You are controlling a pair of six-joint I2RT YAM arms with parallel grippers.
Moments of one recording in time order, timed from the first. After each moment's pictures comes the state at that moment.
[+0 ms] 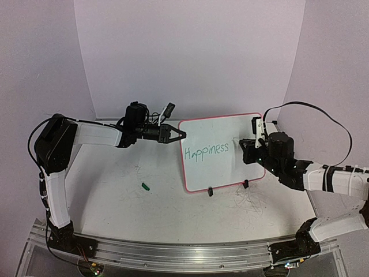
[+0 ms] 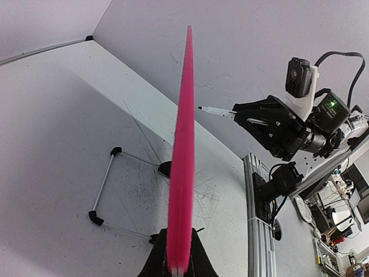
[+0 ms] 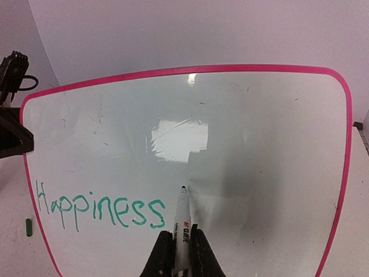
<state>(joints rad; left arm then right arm) -0.59 1.98 1.33 0.39 0.91 -0.42 0.62 1.21 0.62 0.32 0.23 0.19</state>
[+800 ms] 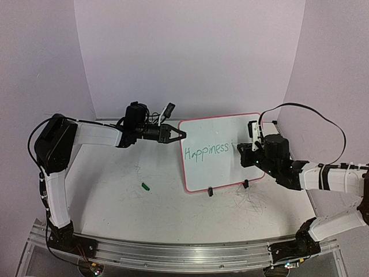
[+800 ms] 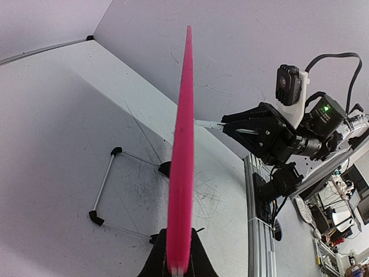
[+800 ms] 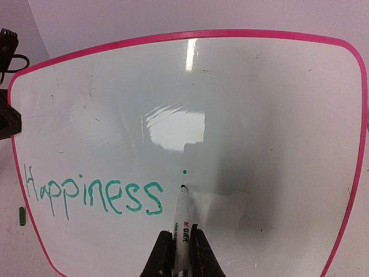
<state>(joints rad) -0.59 1.98 1.33 0.38 0.91 -0.42 0.62 1.26 0.62 0.30 0.22 0.20</state>
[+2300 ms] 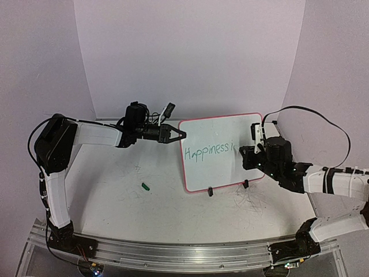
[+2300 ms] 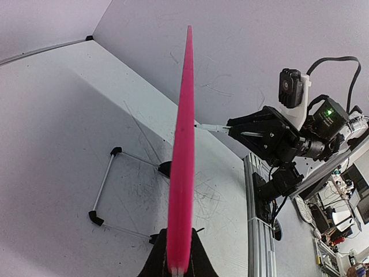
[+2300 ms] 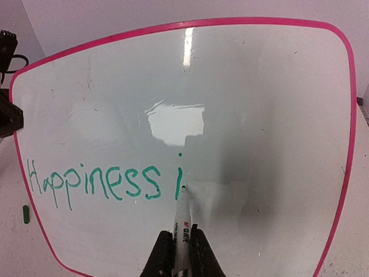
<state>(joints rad) -0.59 1.98 1.33 0.38 0.91 -0.42 0.65 1.20 0.60 0.24 0.25 0.25</state>
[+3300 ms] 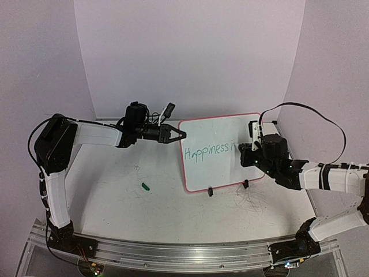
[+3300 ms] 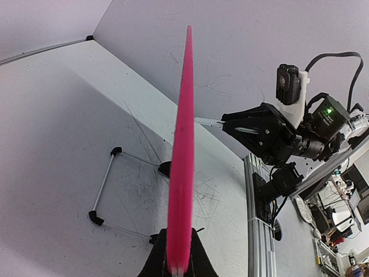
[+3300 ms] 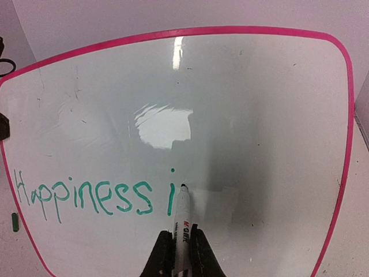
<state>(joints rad) -0.59 1.98 1.33 0.38 0.91 -0.42 0.65 1.26 0.64 0.26 0.31 0.23</state>
